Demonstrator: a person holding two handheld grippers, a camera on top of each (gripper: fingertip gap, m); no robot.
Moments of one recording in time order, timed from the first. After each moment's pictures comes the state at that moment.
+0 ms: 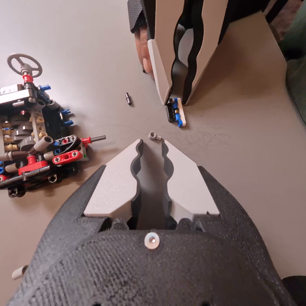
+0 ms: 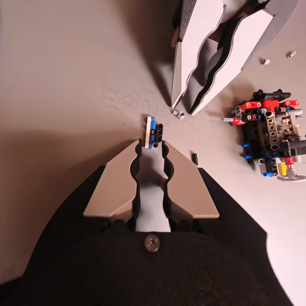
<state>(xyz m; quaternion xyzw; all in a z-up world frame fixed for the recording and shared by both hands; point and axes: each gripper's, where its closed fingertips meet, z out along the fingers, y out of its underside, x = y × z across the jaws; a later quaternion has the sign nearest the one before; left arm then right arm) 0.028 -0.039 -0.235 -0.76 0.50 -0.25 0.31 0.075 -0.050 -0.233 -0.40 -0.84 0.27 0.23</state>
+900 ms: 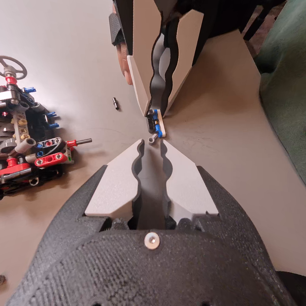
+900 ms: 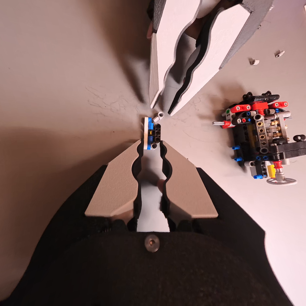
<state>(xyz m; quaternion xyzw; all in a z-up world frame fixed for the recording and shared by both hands) 0.036 -0.054 -0.228 -0.76 0.49 -0.29 0.31 0.061 -0.045 -0.233 -0.42 -0.84 0.25 0.25</state>
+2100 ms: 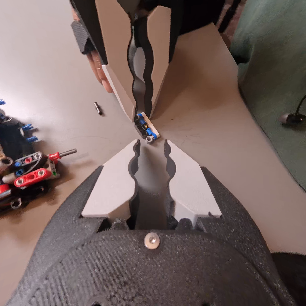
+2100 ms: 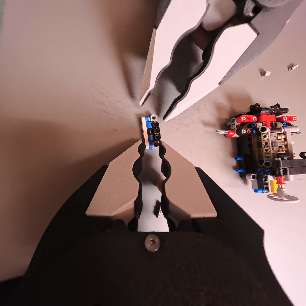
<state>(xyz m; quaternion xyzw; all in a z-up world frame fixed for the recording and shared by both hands) 0.043 -0.066 -0.228 -0.73 0.54 -0.32 0.28 0.059 -0.048 -0.234 -0.38 -0.86 0.27 0.22</state>
